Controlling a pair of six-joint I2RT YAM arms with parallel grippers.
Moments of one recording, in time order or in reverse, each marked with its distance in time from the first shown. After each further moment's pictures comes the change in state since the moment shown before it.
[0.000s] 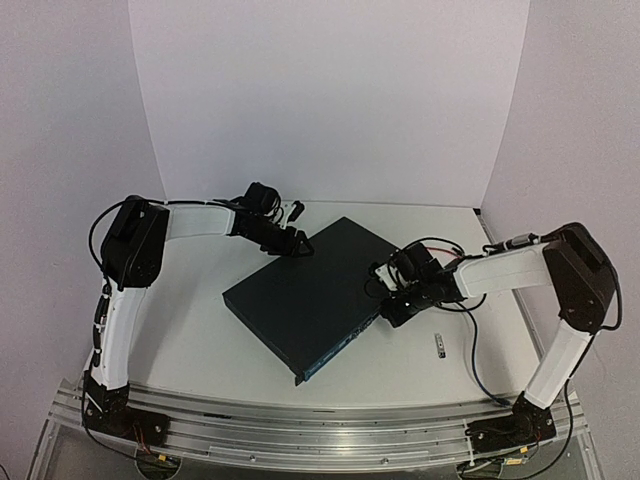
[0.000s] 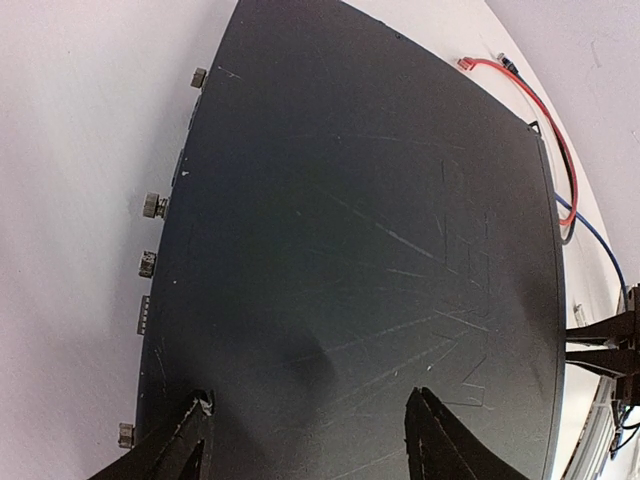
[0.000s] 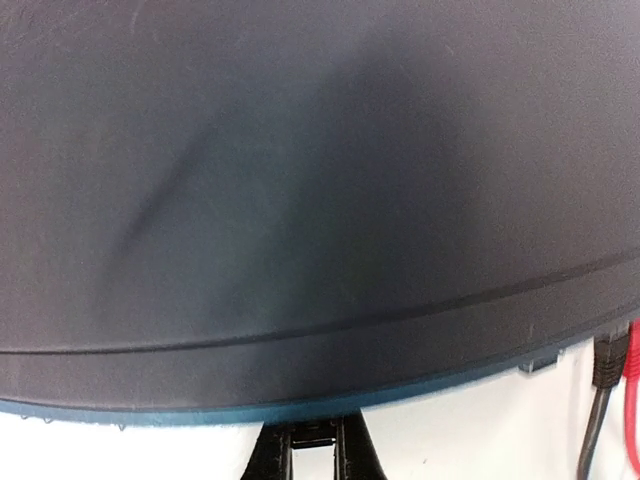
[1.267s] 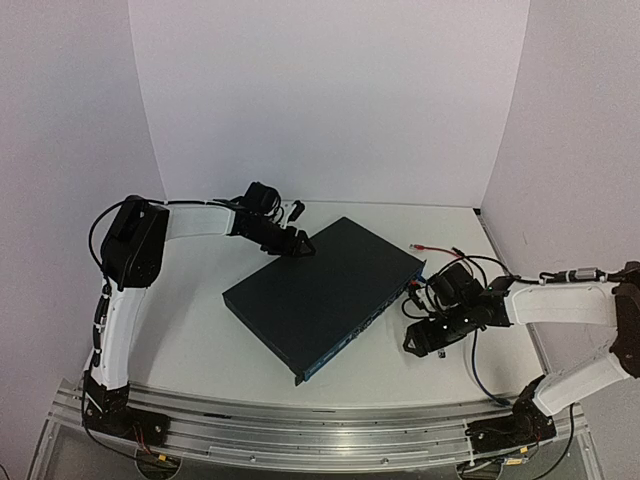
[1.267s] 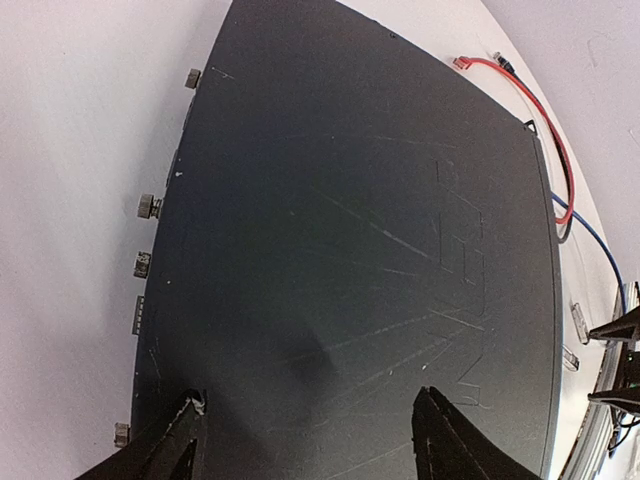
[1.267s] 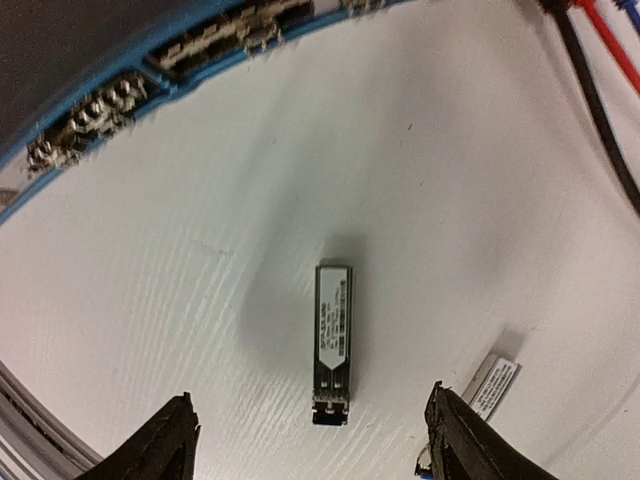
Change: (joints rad) left arm 0.000 0.000 0.000 0.002 0.007 0.000; right arm 0.010 -0.402 -0.300 -0.212 -0.046 0.271
